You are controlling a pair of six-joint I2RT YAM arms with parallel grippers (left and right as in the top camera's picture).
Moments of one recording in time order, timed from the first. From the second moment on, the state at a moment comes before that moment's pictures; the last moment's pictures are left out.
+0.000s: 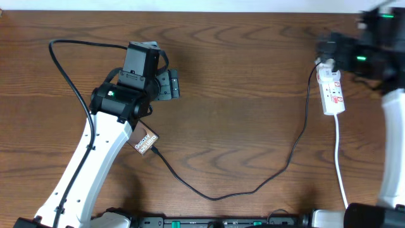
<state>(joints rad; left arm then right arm) -0.32 1.41 1.32 -0.82 -0.08 -0.35 -0.25 1.55 1.69 -1.01 -0.33 0.17</state>
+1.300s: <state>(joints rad) -0.32 1.41 1.32 -0.82 -0.08 -0.35 -0.42 2.13 1.69 -0.85 -0.47 -0.18</state>
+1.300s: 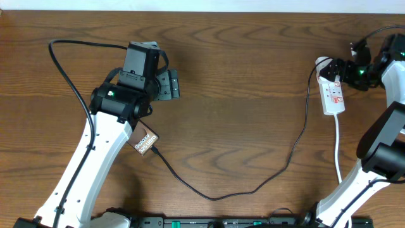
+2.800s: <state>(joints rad) -0.32 1.41 1.32 -0.82 -0.08 -0.35 -0.39 2.18 1.69 -0.81 -0.47 -0.12</state>
